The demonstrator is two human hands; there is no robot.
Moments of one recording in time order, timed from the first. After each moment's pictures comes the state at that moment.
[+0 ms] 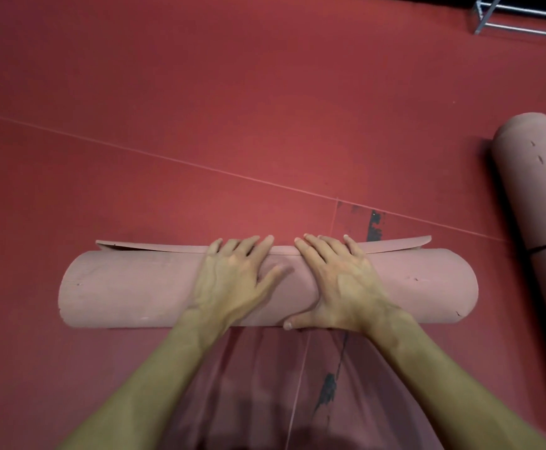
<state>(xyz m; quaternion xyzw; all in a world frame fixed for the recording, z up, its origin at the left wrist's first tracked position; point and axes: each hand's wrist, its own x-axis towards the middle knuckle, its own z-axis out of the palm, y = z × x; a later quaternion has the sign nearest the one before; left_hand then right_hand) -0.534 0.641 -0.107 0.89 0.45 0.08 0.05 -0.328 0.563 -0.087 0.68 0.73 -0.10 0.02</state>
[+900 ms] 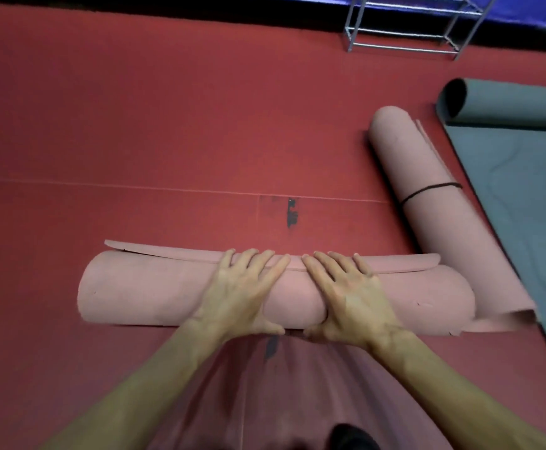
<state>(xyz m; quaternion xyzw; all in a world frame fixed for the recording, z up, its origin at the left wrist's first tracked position) -0.483 0.549 -0.070 0.98 0.19 0.01 -0.02 -0.297 0.402 -0.050 0.77 0.64 -0.02 0.04</state>
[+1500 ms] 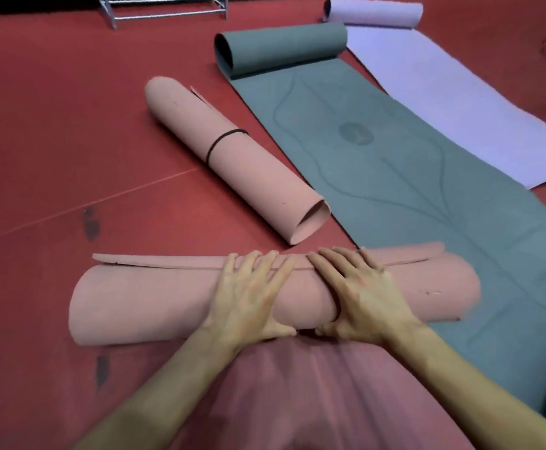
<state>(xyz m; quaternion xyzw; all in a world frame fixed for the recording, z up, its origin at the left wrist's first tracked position) -0.297 0.303 -0.056 1.00 -0.04 0.01 0.03 -0.208 0.092 -0.021 0.91 0.42 -0.04 0.05</state>
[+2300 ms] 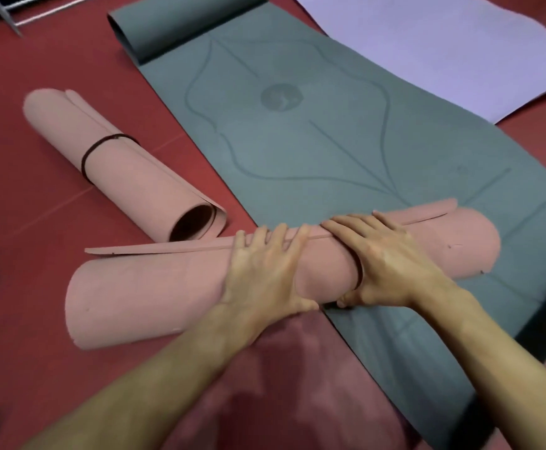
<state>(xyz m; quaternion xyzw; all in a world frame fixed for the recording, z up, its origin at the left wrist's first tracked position) -0.132 0.073 -0.023 1.00 -0.03 -0.05 -0.02 -0.051 -0.135 -0.033 0.92 0.38 -0.08 -0.05</state>
